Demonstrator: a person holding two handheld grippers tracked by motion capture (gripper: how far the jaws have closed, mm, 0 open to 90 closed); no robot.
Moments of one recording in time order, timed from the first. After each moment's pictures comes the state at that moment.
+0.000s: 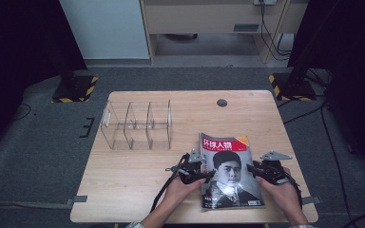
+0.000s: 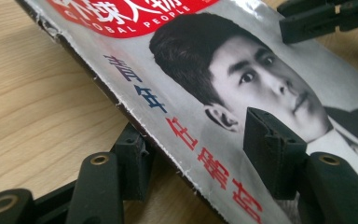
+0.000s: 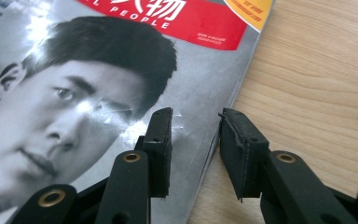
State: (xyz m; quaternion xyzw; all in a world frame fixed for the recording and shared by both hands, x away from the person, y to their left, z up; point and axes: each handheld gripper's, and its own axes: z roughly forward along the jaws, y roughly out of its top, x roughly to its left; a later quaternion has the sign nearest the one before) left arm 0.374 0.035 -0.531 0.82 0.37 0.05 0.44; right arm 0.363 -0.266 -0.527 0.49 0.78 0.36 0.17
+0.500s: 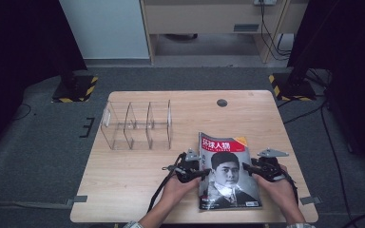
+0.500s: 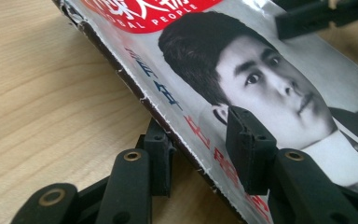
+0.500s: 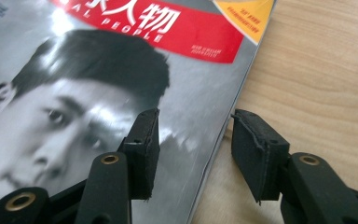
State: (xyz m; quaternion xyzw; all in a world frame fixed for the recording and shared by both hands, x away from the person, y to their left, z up) left arm 0.371 0.041 -0.528 0.83 0.37 0.05 0.42; right arm 0.376 -0.260 -0.529 0.49 0.77 0.36 0.16
